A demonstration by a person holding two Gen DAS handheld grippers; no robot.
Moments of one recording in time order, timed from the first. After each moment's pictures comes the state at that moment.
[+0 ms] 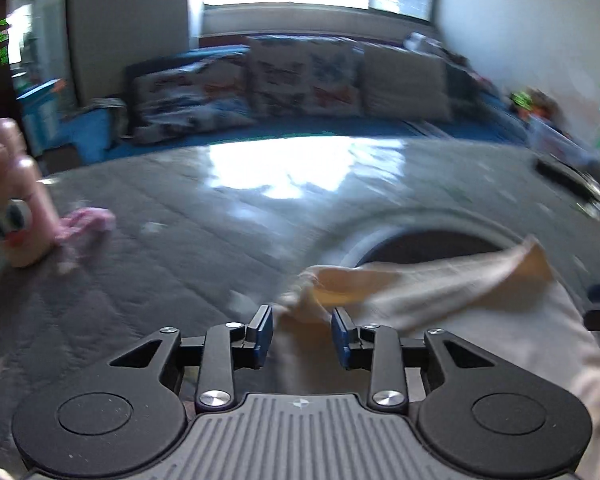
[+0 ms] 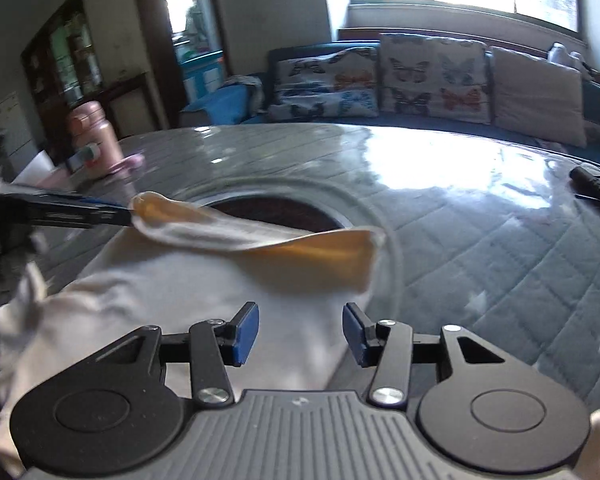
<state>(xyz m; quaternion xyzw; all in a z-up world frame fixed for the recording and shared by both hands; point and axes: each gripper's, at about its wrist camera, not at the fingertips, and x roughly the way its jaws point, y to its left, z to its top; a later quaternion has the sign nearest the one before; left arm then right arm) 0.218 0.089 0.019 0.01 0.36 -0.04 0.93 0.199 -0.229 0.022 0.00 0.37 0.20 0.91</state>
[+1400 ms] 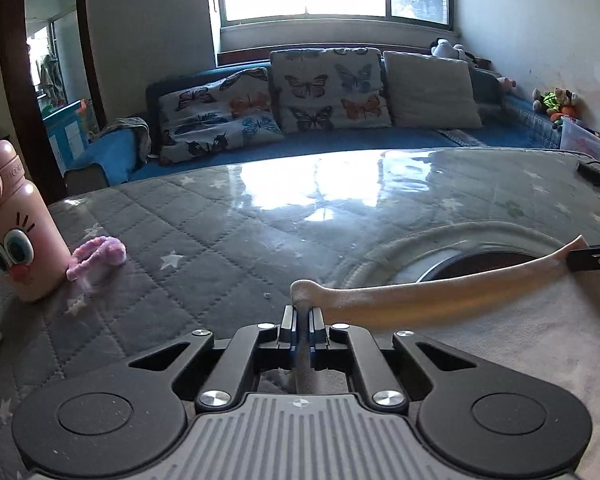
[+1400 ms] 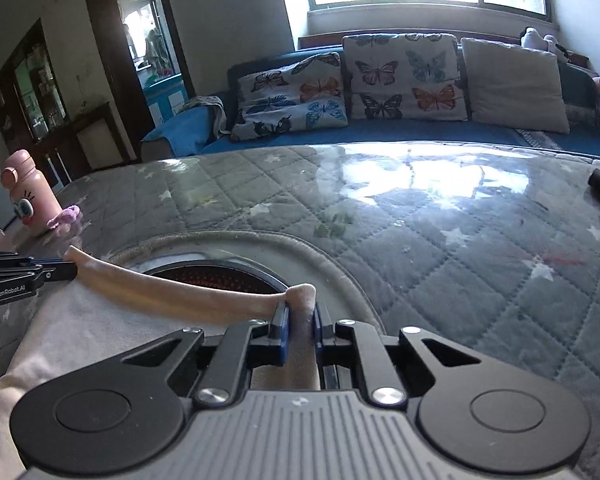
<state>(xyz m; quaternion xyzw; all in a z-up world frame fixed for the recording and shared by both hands) 0.263 0.074 -0.004 0.05 0.34 -0.02 0.94 0.296 -0.215 -0.004 0.04 0.36 0.16 0.92</state>
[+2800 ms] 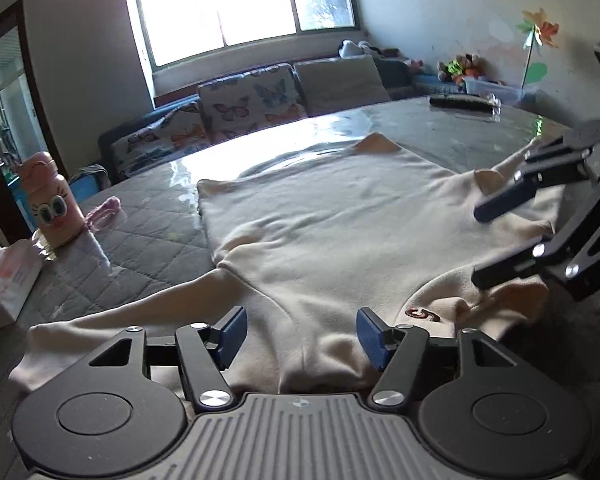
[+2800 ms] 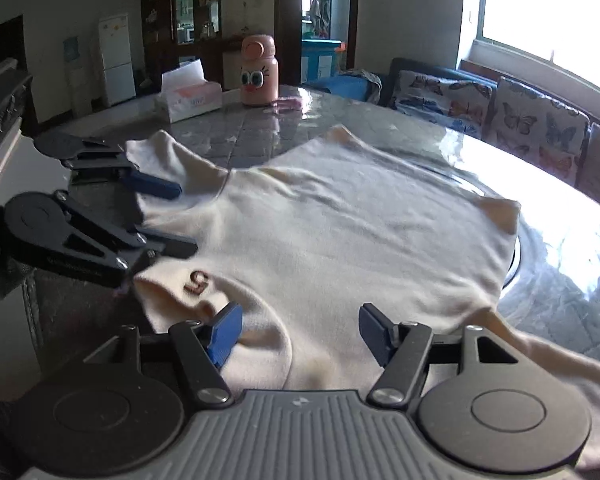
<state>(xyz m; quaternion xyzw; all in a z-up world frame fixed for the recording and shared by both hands) 0.011 0.030 -0.010 0.13 0.30 -0.11 0.94 0.042 -0.148 0.015 -0.14 0.34 0.34 0.87</state>
